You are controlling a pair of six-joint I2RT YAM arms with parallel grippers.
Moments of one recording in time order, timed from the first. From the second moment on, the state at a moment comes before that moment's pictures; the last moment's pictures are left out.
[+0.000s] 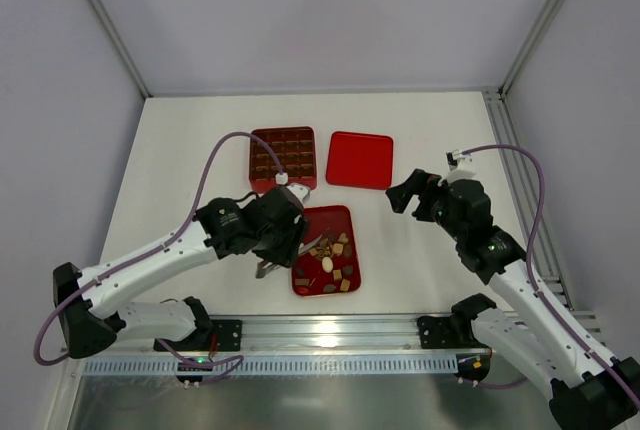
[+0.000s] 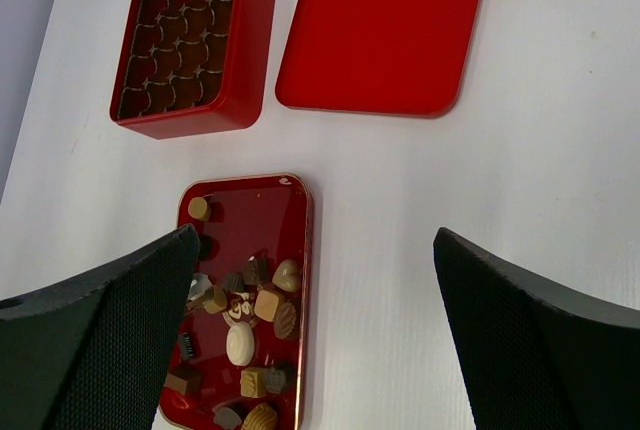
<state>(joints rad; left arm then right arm) -1.01 1.18 1.13 -1.03 -0.12 -0.55 0.41 0.74 0.61 -0.24 0.04 0.57</state>
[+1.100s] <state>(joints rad) -1.05 1.21 1.06 -1.02 -0.11 -0.56 0.41 0.74 0.60 -0.25 0.04 0.57</state>
